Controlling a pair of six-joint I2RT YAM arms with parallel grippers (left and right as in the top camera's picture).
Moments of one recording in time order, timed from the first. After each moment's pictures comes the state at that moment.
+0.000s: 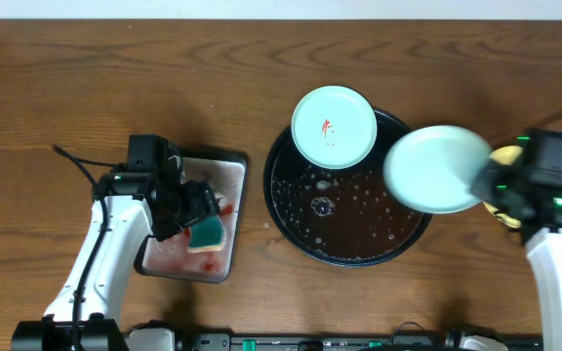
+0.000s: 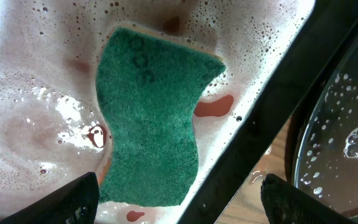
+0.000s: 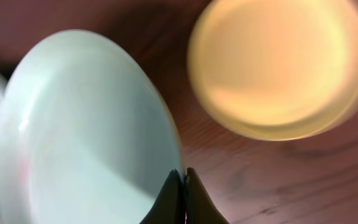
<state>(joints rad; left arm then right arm) 0.01 1.37 0.86 -0.89 0.27 -0.40 -0.23 1.18 0.95 -0.80 0.02 0.38</state>
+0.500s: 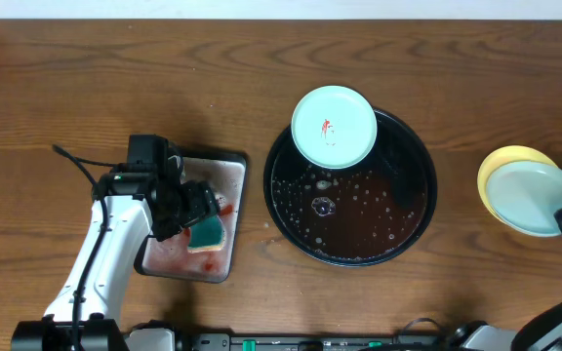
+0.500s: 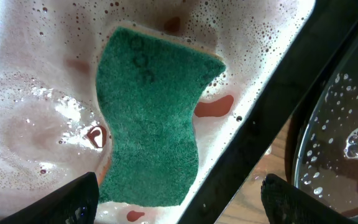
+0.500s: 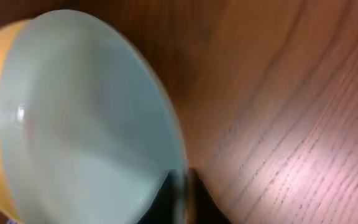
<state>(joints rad) 0.01 1.37 0.86 -0.89 0.27 -0.40 -0.81 1.51 0.95 -0.68 -0.03 0.40</state>
